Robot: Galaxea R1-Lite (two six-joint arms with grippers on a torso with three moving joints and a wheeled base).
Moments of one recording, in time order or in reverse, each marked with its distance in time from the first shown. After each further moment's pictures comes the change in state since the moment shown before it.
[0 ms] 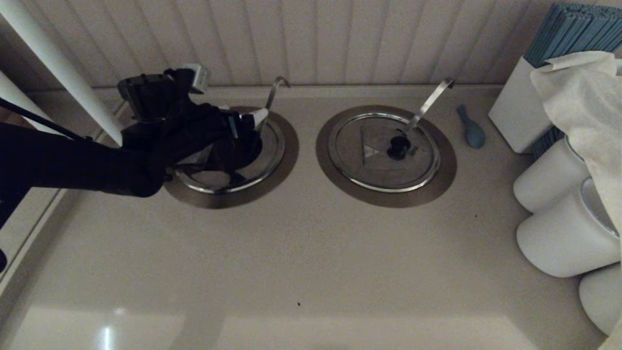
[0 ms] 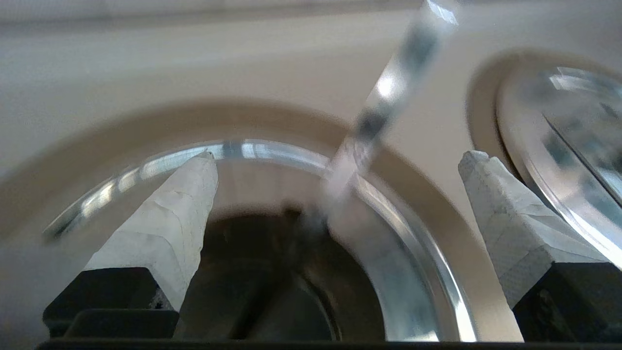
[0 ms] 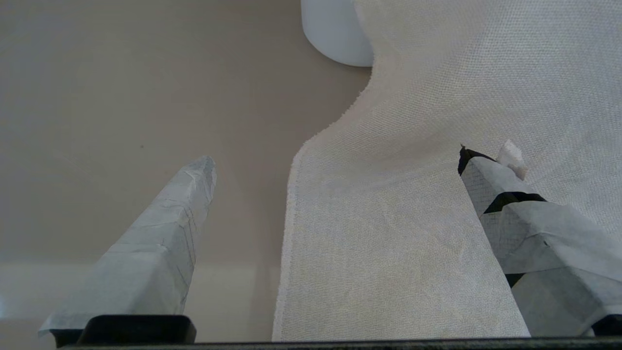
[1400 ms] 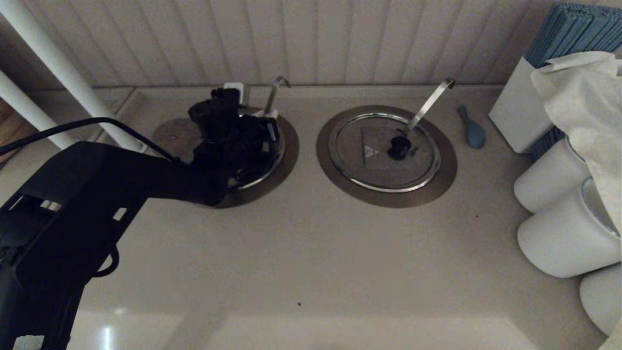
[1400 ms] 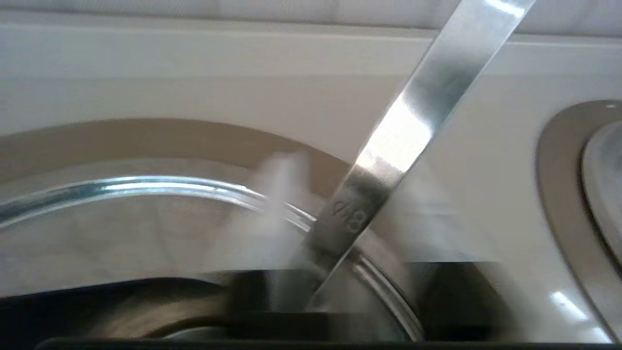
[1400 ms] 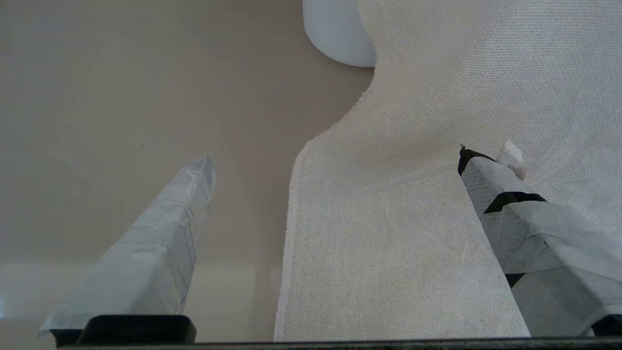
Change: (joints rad) left arm -0.127 0.258 -0.230 -0.136 0.268 0.000; right arm 0.000 0.000 0.000 0.000 0.000 0.000
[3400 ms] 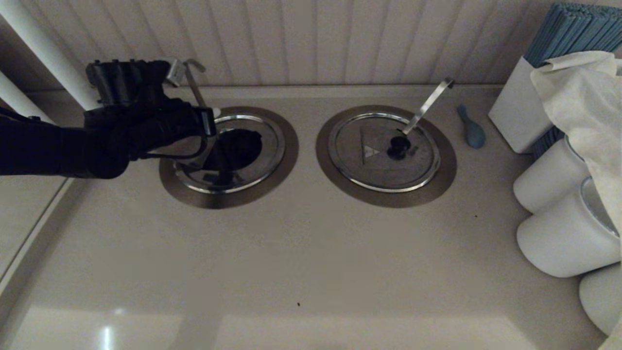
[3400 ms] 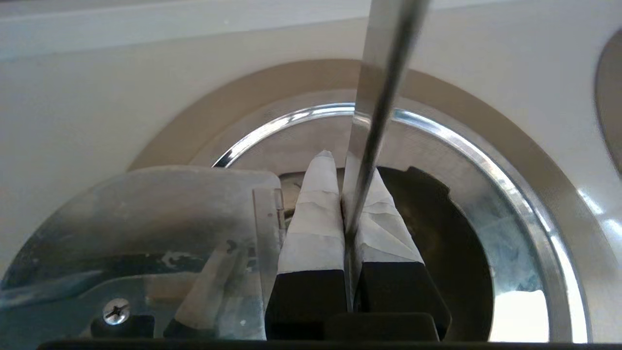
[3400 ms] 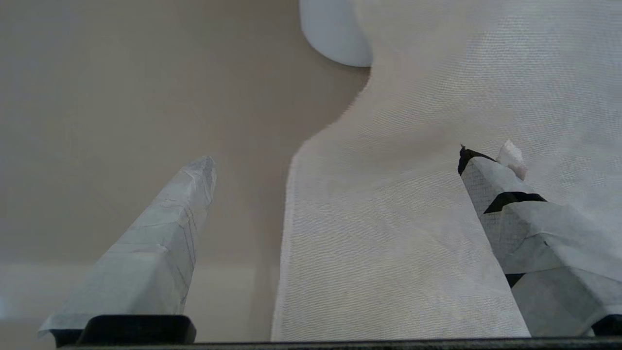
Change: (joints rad) left arm 0.216 -0.345 0.189 0.425 -0.195 0.077; right arm 0.000 0.000 0.000 0.000 0.000 0.000
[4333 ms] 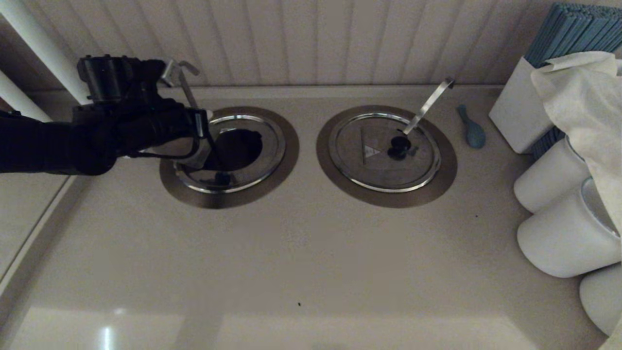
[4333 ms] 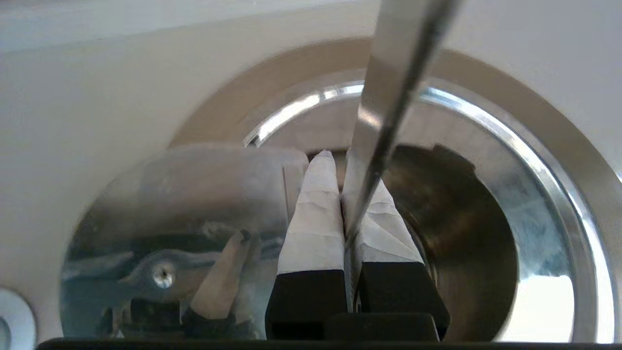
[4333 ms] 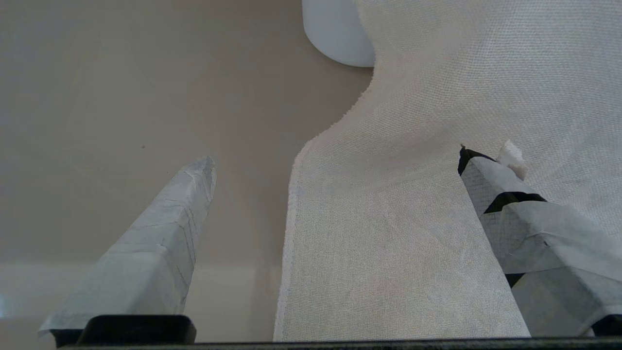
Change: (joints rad) left arm 0.005 -0.040 0.009 0.091 0.033 0.050; right arm 0.000 0.000 0.000 0.000 0.000 0.000
